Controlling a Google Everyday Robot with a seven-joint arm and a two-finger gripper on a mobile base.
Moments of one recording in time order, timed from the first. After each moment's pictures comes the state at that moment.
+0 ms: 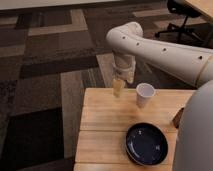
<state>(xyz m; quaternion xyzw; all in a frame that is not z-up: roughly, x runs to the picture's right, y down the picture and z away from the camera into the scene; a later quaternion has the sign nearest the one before) 0.085 0.003 0.692 -0.33 0.15 0.29 0.88</state>
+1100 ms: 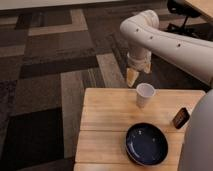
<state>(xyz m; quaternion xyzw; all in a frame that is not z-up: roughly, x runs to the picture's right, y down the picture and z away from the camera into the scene) 0.157 -0.036 0.699 -0.22 0.22 0.38 0.87</state>
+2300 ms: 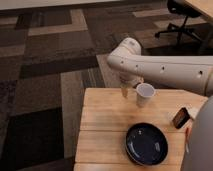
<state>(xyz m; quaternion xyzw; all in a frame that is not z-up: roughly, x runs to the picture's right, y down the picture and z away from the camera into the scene) 0.140 0.009 0.727 -0.17 0.23 0.34 0.90</state>
